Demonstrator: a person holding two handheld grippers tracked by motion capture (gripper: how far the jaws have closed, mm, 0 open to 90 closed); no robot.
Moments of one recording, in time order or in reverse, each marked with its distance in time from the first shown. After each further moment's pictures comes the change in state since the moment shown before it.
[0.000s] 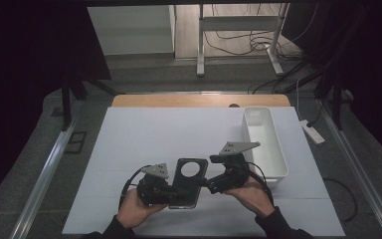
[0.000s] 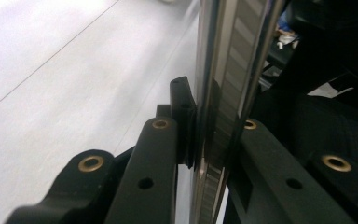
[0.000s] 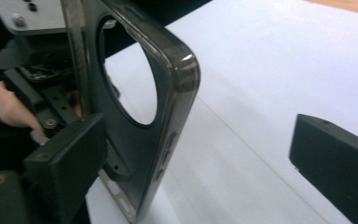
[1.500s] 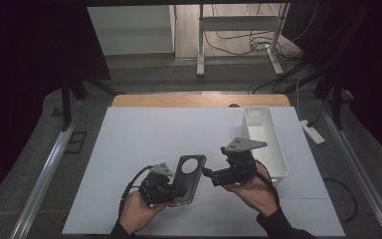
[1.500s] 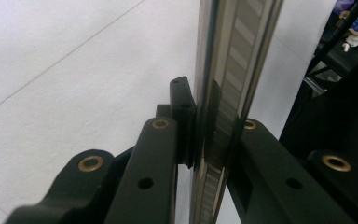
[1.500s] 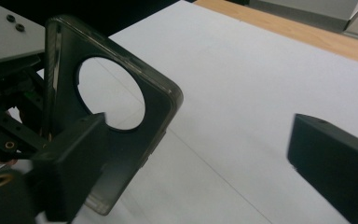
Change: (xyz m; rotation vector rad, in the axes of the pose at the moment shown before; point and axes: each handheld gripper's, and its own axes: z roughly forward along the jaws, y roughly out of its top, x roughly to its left) left arm -0.009 0.005 0.007 0.070 0.186 -0.118; right arm 0.001 0.007 -0.015 -0.038 -0.216 -0.036
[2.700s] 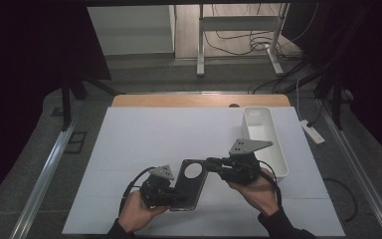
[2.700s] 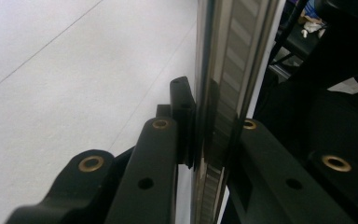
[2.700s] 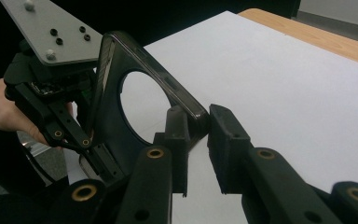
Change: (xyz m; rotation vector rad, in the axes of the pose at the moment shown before) left arm 0.000 -0.001 0.000 0.001 -0.128 0.082; right arm -0.002 0.001 -0.012 -0.019 0.179 -0.057
